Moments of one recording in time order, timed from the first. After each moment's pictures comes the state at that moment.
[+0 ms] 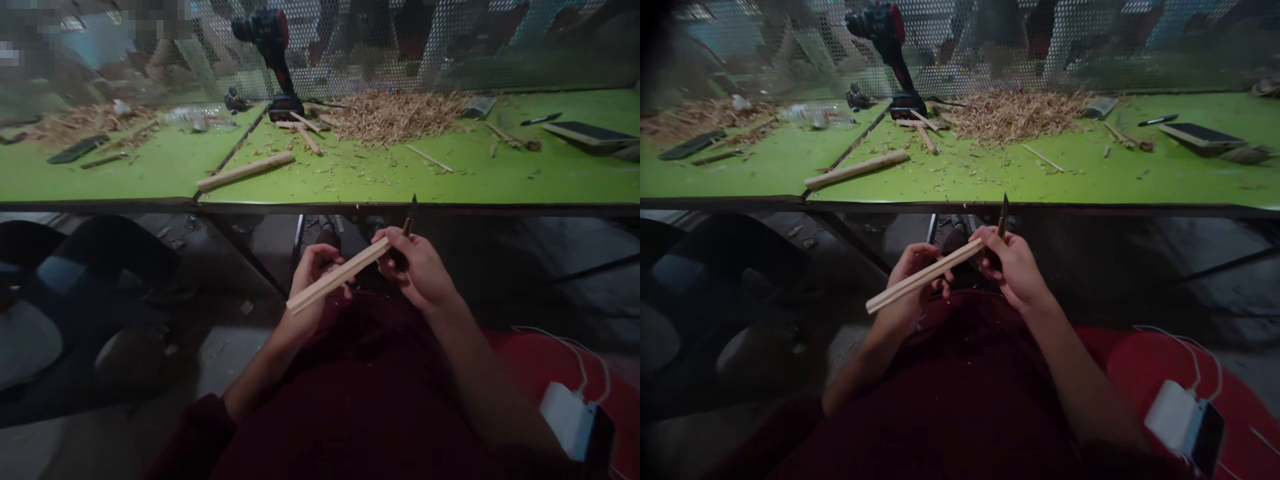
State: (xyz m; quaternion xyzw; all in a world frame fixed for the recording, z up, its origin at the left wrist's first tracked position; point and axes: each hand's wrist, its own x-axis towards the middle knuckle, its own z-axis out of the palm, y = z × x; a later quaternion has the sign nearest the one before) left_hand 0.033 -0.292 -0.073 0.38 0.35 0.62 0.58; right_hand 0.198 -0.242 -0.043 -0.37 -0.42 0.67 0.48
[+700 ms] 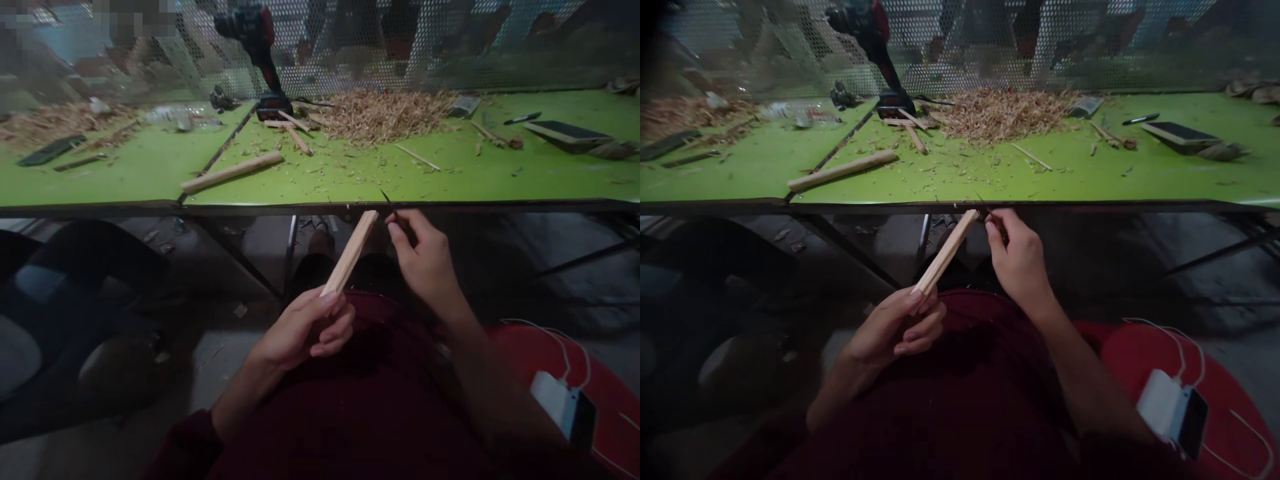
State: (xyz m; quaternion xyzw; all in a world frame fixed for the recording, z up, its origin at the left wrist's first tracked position) left_hand 0.024 -0.320 -0.065 0.34 0.15 0.40 0.84; right_hand 0.216 -0.240 -0.041 -0.50 -0.72 0.15 0.46
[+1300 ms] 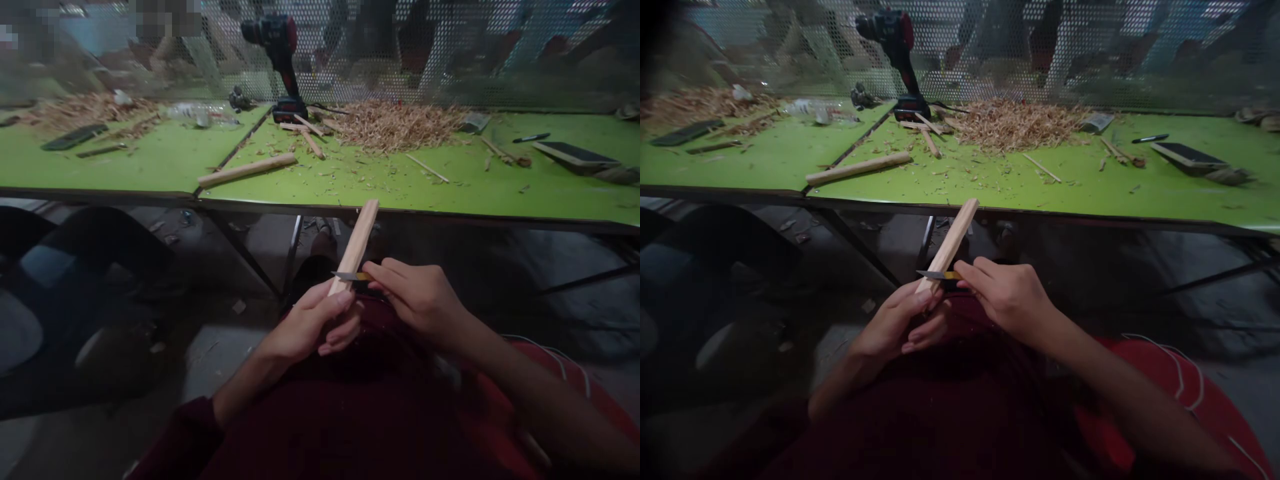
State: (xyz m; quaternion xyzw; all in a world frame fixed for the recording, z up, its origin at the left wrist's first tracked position) left_hand 0.032 -0.318 -0.059 0.40 0.12 0.45 0.79; right_hand 0.227 -0.266 -0.028 -0.25 -0.93 -0.03 0.27
